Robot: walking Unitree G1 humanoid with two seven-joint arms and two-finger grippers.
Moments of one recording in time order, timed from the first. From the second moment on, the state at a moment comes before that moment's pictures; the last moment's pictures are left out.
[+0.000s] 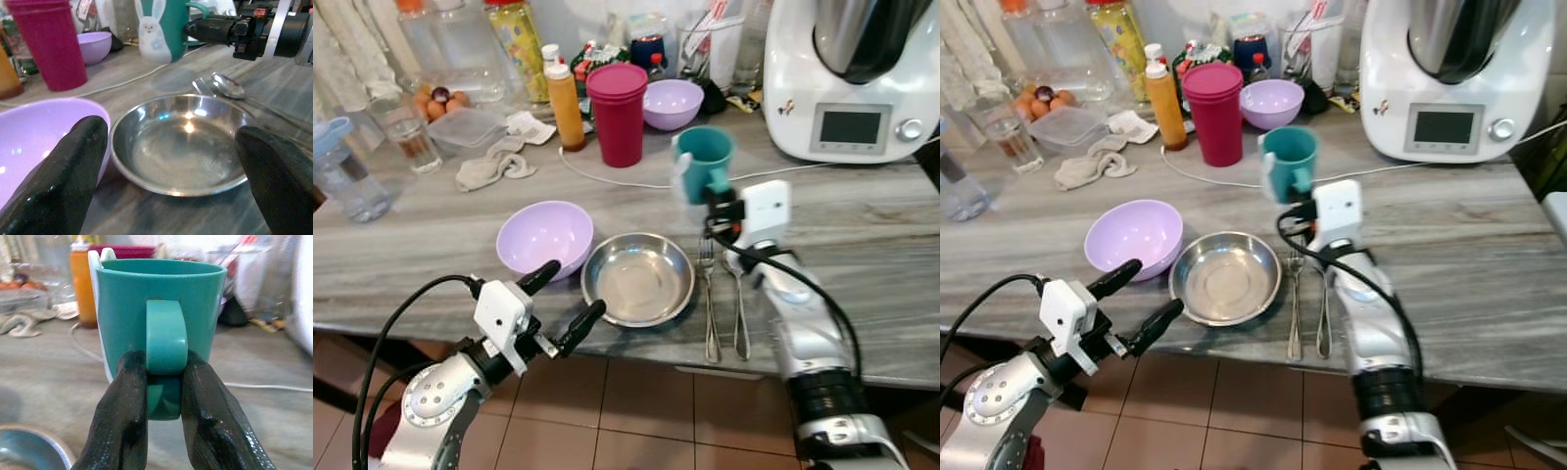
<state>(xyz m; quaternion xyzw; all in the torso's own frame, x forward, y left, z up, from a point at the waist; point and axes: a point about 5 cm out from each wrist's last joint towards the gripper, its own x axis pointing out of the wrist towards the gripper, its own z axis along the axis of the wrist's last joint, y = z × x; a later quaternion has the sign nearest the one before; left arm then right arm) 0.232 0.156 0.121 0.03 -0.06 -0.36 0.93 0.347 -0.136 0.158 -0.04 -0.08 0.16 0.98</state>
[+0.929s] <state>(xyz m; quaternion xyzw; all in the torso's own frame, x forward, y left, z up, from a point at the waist) 0.235 0.154 0.120 0.03 -0.05 -0.38 0.92 0.350 -0.119 0.133 -0.03 -0.05 0.21 0.98</state>
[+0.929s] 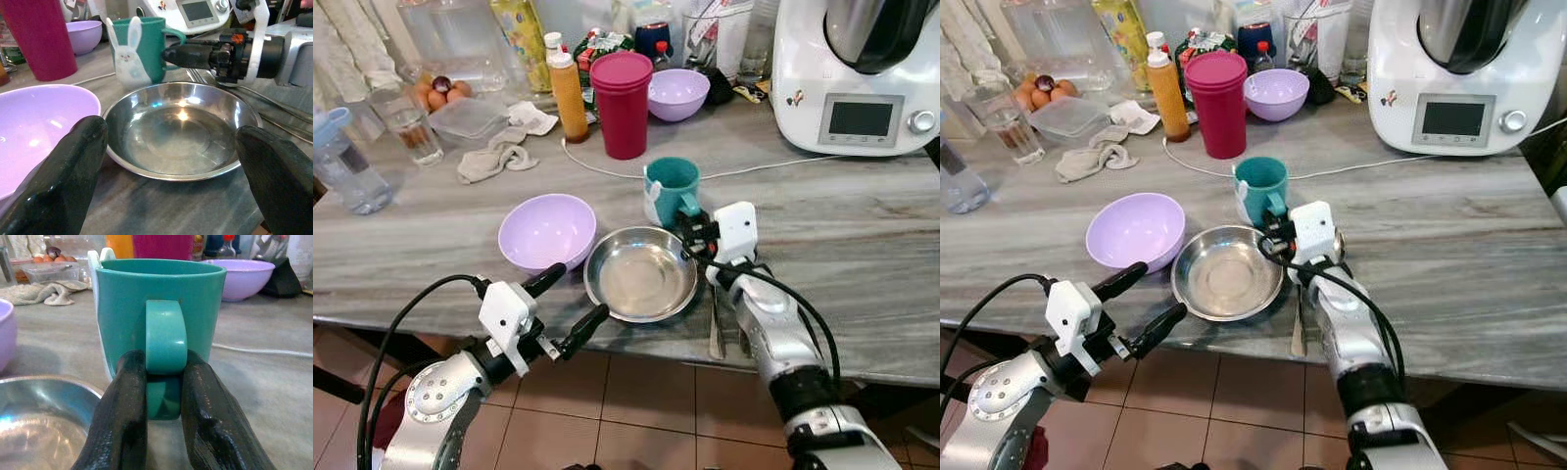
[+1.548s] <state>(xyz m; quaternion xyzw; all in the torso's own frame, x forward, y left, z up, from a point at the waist) 0.234 0.147 0.123 0.03 -0.05 -0.39 0.92 0.356 -0.112 0.137 -0.04 -0.07 0.22 0.97</state>
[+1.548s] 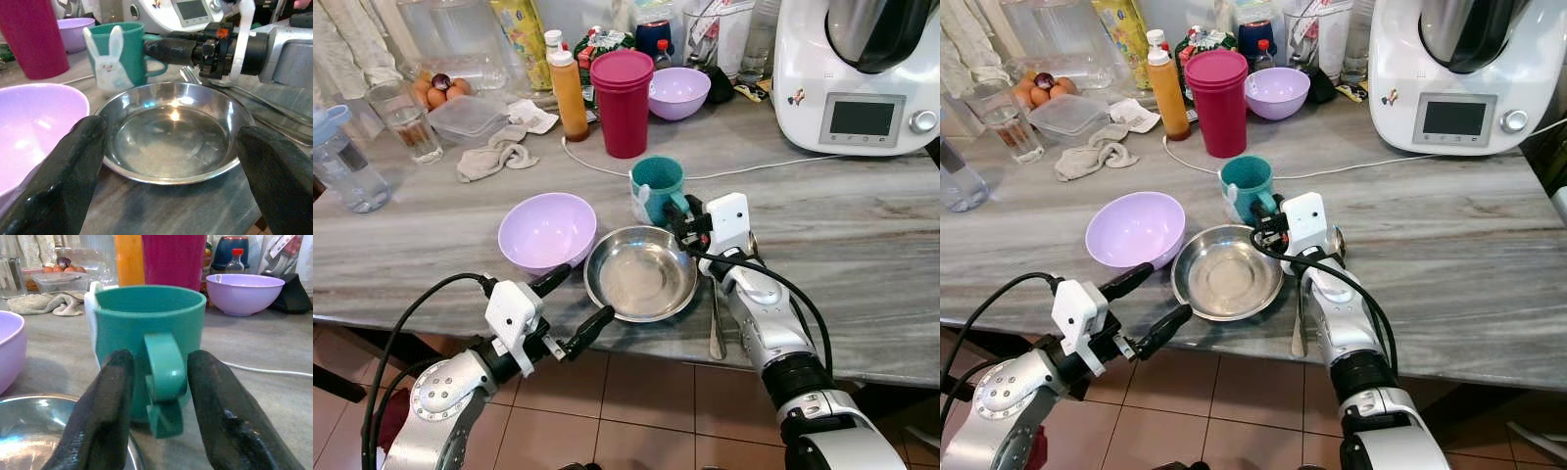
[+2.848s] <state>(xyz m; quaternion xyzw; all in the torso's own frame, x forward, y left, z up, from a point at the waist) 0.276 0.164 0.151 0.02 -0.13 -0.12 0.98 0.276 -0.147 0.183 -0.16 -0.19 0.03 0.97</state>
